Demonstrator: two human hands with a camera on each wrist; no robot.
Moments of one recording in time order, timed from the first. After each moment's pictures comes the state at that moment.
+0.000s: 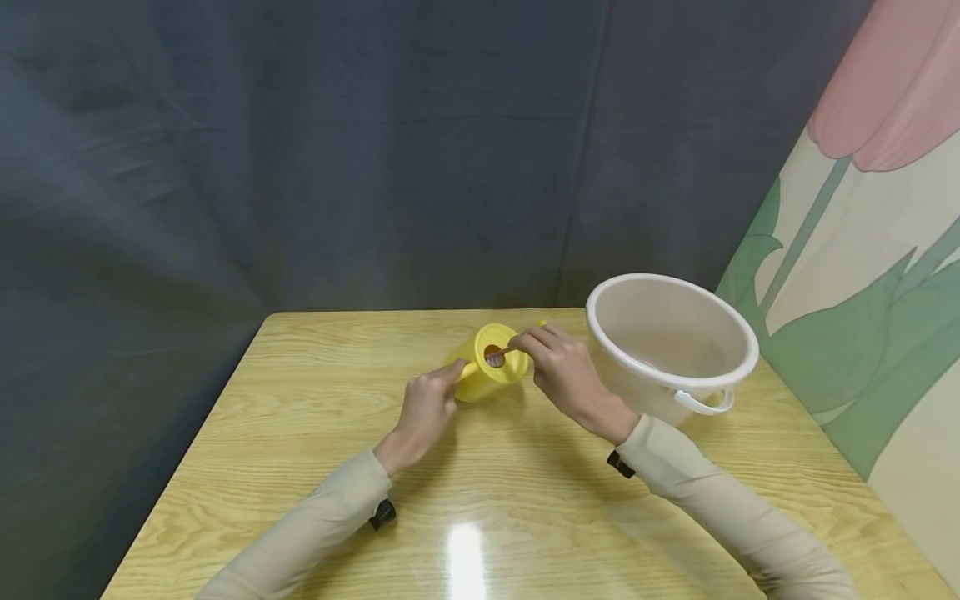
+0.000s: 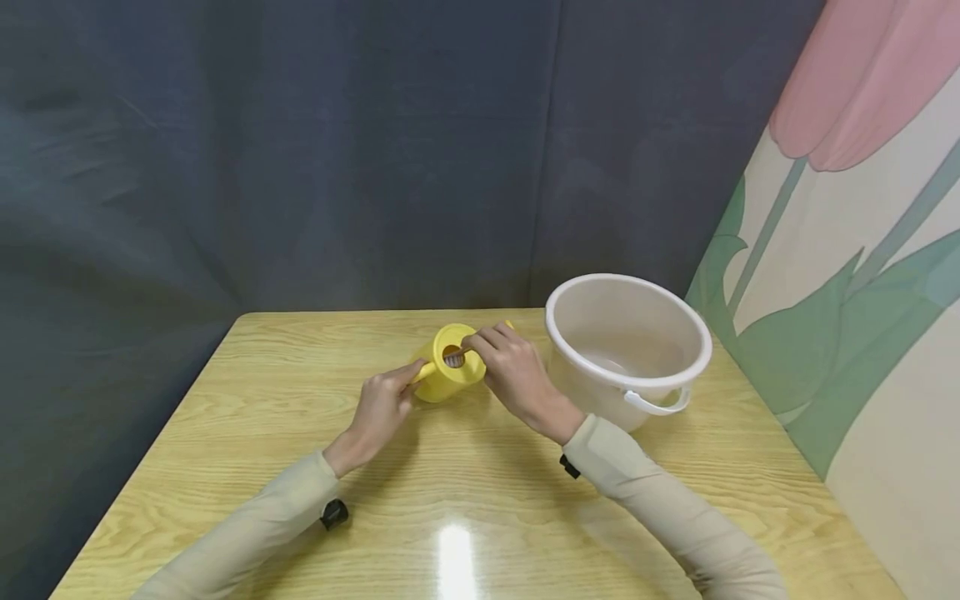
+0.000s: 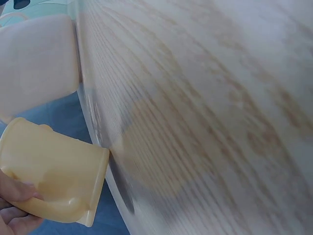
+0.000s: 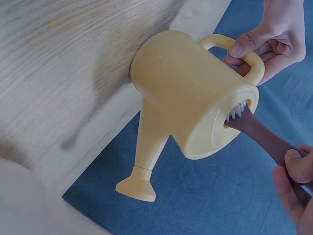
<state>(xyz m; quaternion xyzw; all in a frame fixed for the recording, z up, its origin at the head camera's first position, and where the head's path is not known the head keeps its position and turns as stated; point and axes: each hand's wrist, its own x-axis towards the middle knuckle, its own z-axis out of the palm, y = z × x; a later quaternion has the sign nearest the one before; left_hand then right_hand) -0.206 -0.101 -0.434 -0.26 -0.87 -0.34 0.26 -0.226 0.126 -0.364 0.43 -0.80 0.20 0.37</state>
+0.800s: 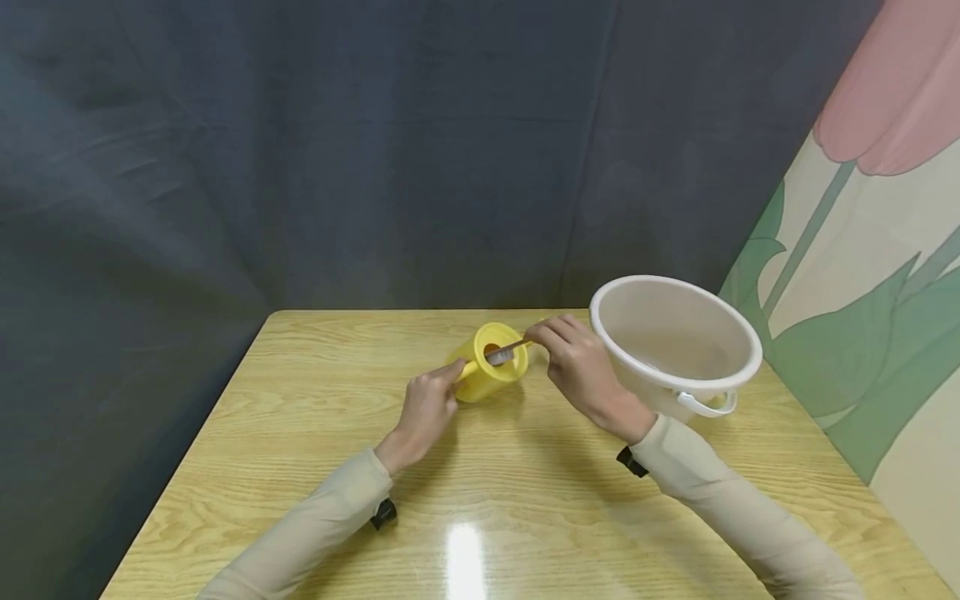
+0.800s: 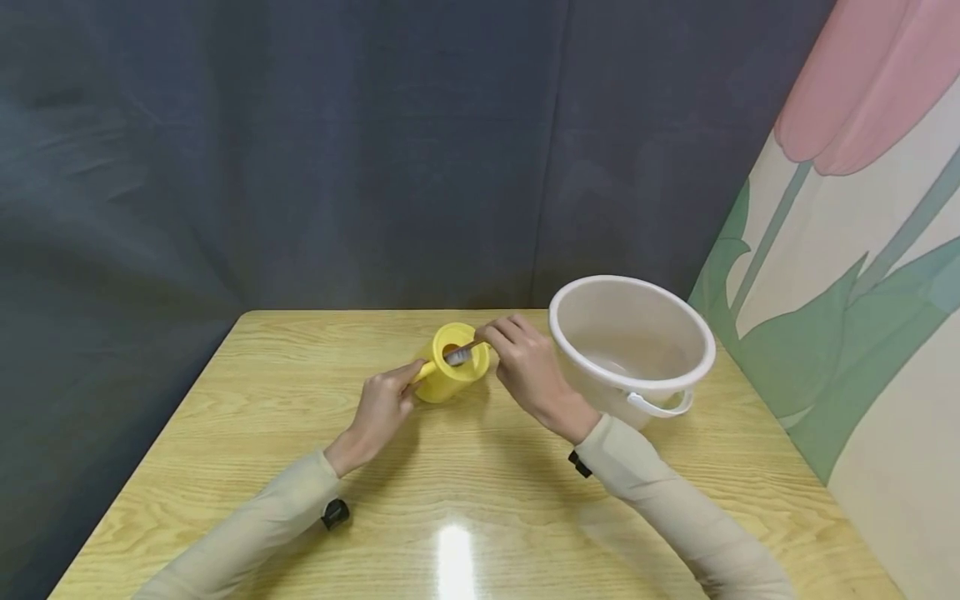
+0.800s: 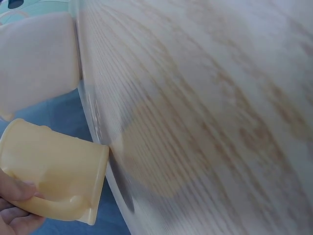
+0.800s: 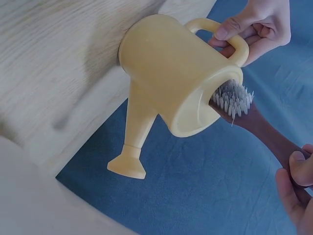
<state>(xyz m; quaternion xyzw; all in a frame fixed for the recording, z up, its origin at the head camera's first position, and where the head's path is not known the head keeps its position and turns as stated) -0.205 -0.104 -0.434 -0.25 -0.87 -0.34 0.26 -0.224 0.134 -0.348 0.42 -0.78 0.21 0.41</state>
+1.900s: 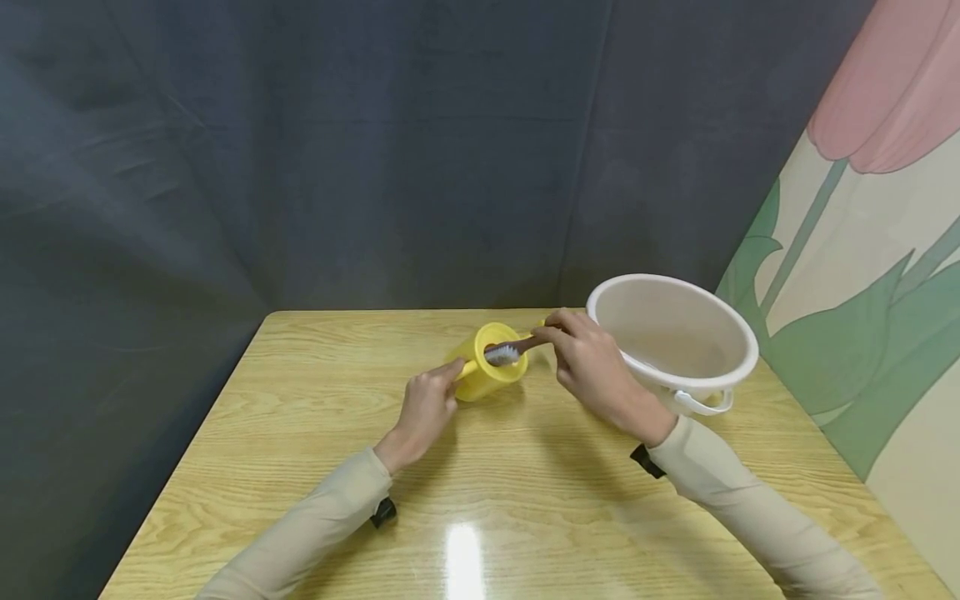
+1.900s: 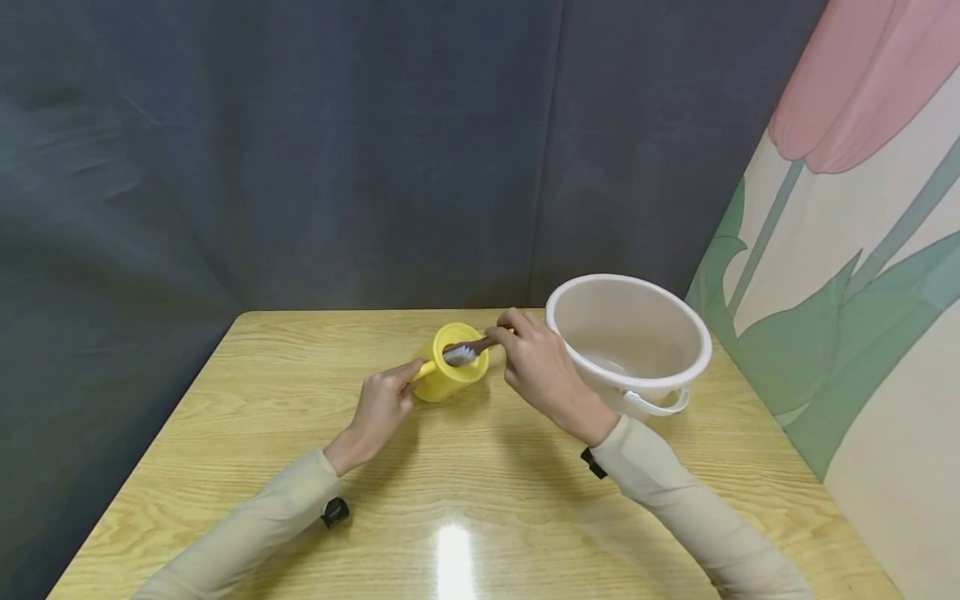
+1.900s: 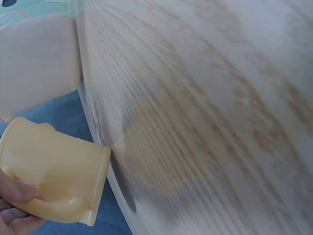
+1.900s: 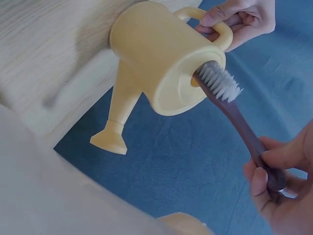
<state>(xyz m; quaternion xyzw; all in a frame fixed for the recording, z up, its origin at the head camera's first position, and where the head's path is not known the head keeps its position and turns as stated) -0.205 -0.102 -0.431 -0.25 -0.87 -0.33 0.27 -0.210 0.148 -0.332 0.38 -0.86 0.18 0.29</state>
